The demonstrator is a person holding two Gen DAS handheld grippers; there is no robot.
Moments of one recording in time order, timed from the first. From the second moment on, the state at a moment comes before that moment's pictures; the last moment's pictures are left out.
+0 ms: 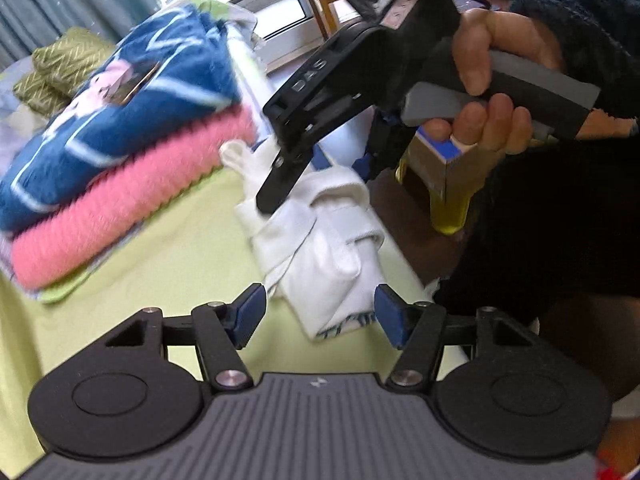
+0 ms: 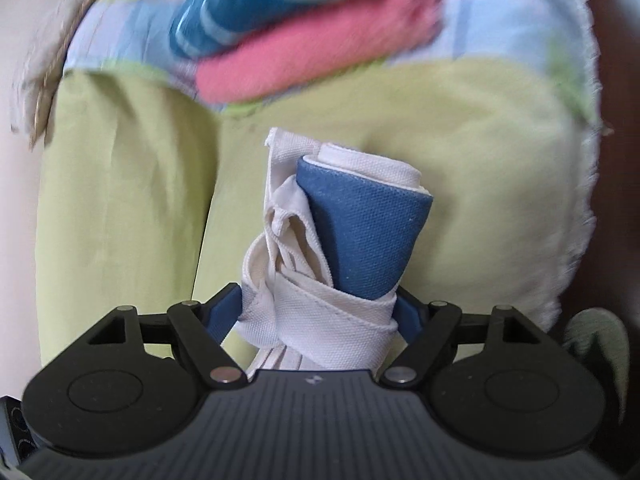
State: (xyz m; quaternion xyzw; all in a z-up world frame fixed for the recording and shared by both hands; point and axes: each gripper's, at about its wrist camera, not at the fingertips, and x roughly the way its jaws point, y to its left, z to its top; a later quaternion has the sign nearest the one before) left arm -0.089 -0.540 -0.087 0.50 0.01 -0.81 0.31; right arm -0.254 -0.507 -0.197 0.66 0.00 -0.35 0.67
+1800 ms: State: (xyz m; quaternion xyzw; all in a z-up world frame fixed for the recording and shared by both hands) left arm -0.395 -0.564 -0.225 0.52 0.03 -0.84 0.17; right arm -0.580 -0.531 -0.370 0.61 0.23 -0.55 0.51
